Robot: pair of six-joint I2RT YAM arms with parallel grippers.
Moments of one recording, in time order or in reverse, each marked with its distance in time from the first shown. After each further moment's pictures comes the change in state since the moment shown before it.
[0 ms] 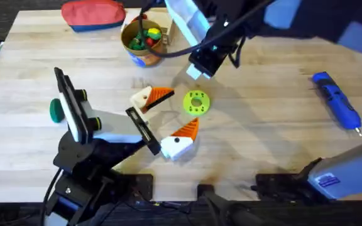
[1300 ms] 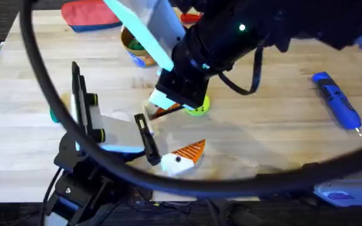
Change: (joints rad) left arm 0.000 0.000 0.000 -0.010 0.237 0.082; right arm 0.338 -0.190 0.151 -0.128 -0.088 0.062
